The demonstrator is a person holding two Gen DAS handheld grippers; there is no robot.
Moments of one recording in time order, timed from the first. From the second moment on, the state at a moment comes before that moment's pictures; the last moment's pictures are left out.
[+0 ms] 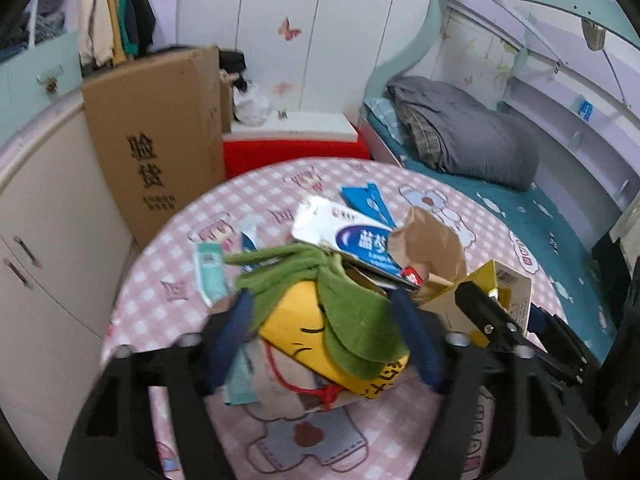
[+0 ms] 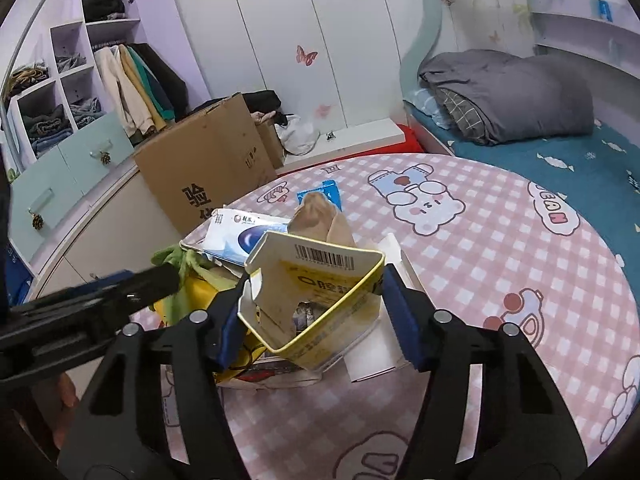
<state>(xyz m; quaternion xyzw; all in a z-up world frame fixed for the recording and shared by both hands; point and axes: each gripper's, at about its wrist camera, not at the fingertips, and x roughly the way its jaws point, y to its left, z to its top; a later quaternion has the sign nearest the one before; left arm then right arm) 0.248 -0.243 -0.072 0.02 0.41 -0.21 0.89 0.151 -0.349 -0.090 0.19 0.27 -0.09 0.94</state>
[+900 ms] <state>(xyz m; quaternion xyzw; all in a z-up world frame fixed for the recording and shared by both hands) 0.200 -0.132 0.015 -0.09 0.27 -0.21 0.94 0.124 -0.269 0.000 0.15 0.20 -0.02 0.97</state>
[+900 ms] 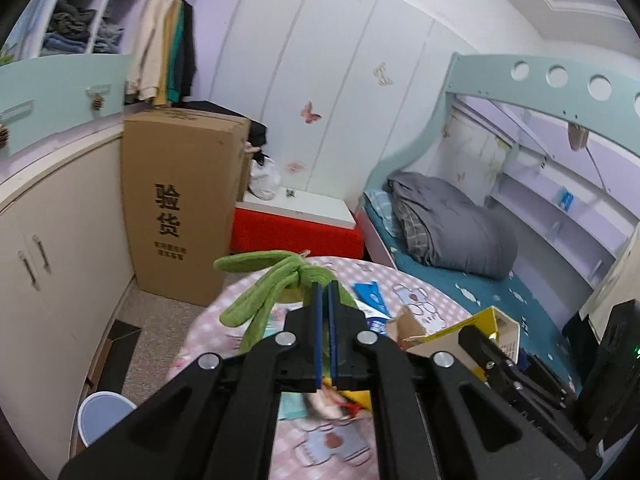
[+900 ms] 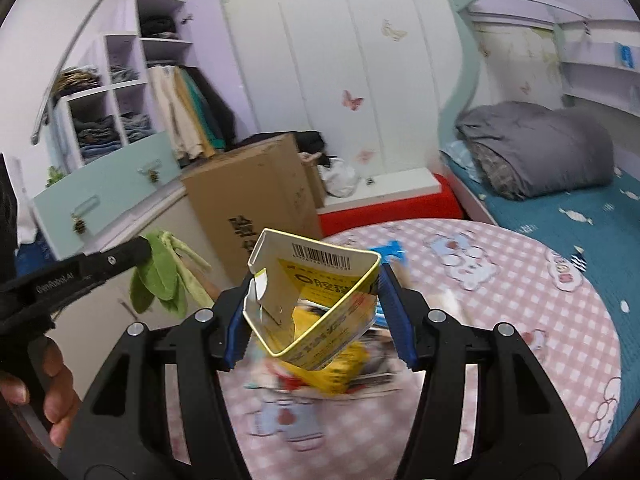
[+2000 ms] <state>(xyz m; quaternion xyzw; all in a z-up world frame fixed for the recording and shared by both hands) 0.265 0.208 -0.208 -0.19 0.45 0.07 0.87 0.285 0.086 -0.181 0.05 0.42 0.20 0.89</state>
